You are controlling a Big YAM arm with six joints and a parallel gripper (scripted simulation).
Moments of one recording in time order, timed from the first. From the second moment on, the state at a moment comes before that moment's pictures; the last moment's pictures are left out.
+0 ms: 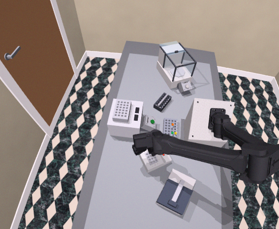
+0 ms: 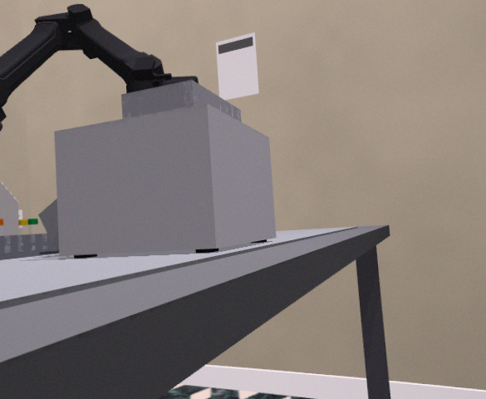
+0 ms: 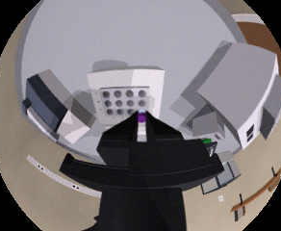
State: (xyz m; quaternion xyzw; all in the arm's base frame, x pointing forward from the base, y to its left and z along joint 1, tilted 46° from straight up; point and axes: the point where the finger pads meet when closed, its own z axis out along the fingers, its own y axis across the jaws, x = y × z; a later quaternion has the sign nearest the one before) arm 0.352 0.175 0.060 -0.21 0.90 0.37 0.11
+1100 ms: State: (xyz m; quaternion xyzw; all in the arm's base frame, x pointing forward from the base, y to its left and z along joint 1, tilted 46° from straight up) arm 0.353 0.168 0.063 -0.21 0.90 0.38 0.11
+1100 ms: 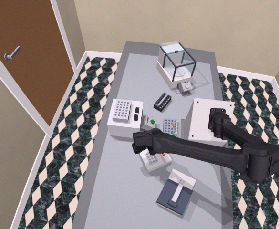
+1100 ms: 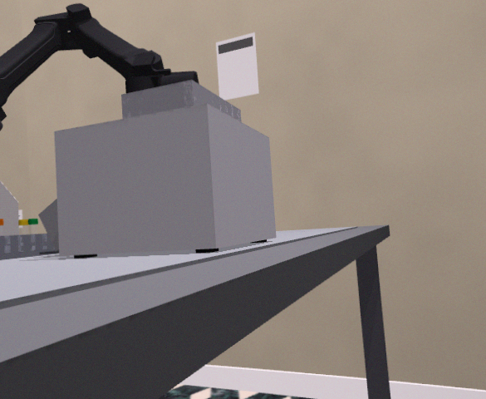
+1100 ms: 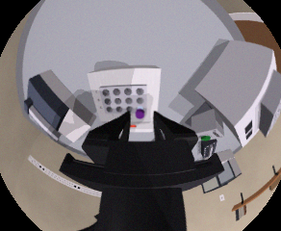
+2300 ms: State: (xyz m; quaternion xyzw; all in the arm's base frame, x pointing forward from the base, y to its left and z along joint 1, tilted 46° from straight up) arm 0.355 0.138 0.097 -0.21 0.90 0.38 0.11
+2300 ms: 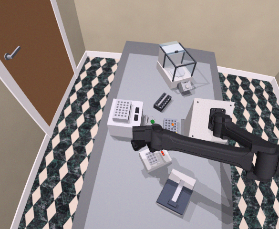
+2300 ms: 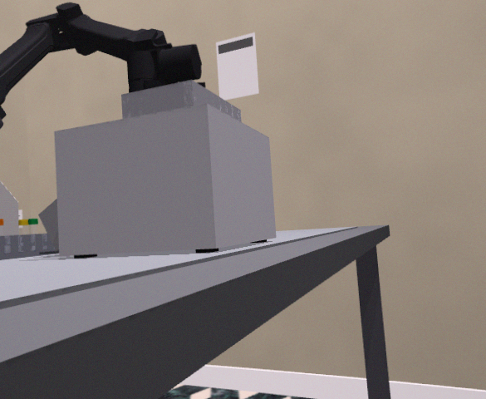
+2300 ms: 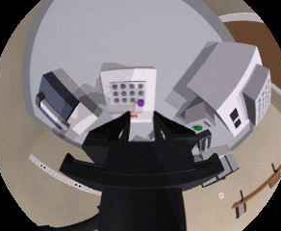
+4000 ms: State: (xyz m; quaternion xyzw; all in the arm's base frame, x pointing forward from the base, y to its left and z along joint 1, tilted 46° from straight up) arm 0.352 0.134 0.100 -0.21 0.90 0.38 0.11
